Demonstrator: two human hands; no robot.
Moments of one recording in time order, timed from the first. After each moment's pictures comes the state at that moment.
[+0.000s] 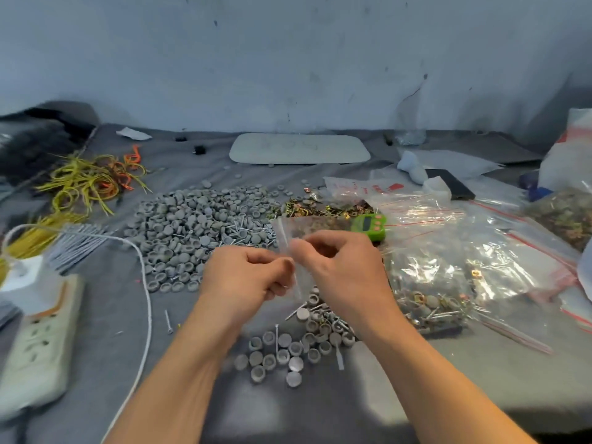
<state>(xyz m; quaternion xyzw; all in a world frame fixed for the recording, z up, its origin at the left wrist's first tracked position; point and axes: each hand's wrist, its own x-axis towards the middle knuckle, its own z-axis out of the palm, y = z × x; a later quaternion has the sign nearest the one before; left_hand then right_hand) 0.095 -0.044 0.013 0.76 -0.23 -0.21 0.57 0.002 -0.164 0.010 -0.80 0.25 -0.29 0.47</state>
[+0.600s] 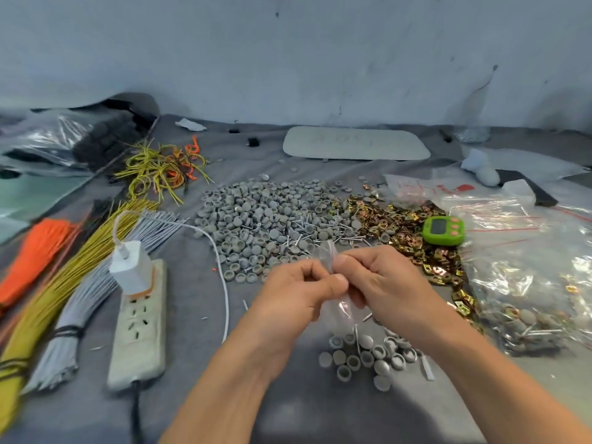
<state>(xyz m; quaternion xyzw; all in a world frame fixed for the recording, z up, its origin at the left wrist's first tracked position) 0.107 0.014 0.014 0.64 -0.21 -0.33 0.66 0.035 -0.128 0.016 -0.86 0.10 -0.14 0.48</state>
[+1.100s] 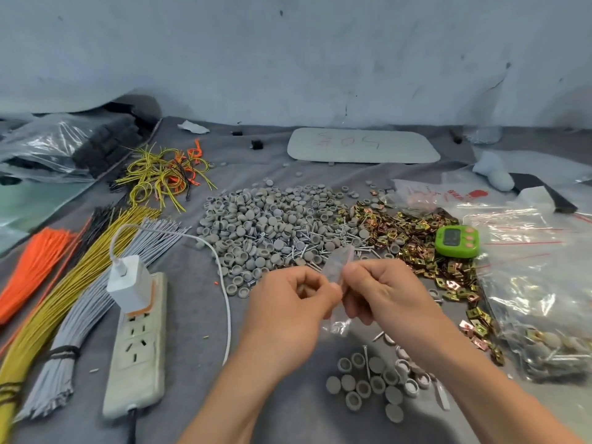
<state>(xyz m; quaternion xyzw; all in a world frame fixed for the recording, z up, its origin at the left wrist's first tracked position) 0.131 0.023 0.006 0.77 -0.23 -0.17 0.57 0.058 -0.121 0.002 -0.81 0.12 -0.13 0.56</state>
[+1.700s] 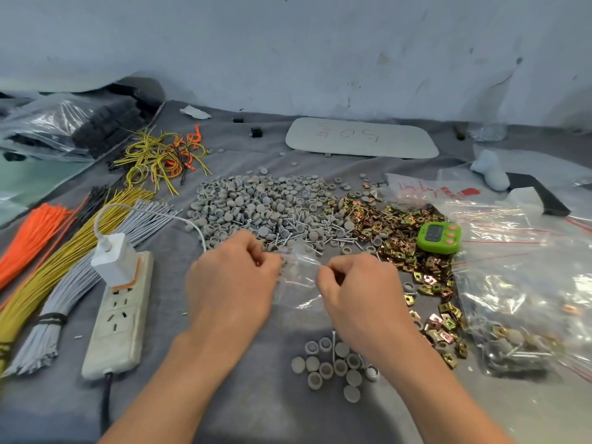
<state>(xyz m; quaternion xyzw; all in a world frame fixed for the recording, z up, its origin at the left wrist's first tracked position) 0.142 0.023 0.015 0.92 -0.14 0.14 0.33 0.057 -0.109 0.010 -0.89 0.24 -0.16 0.34</state>
